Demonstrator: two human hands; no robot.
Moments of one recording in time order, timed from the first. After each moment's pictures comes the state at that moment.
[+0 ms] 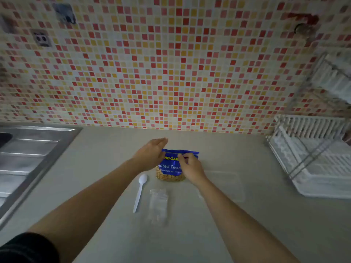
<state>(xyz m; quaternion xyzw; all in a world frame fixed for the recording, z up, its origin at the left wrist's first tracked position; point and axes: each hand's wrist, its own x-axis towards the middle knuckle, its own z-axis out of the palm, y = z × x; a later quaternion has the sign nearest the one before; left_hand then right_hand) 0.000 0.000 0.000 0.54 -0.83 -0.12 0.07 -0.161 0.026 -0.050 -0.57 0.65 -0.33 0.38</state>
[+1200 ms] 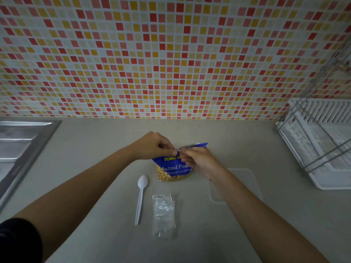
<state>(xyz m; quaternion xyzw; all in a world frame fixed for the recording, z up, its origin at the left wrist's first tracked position) 0.019 -0.084 -0.017 0.44 -0.84 -0.33 0.06 -0.161 -0.035 -0.055 -0.35 0.61 -0.38 0.61</state>
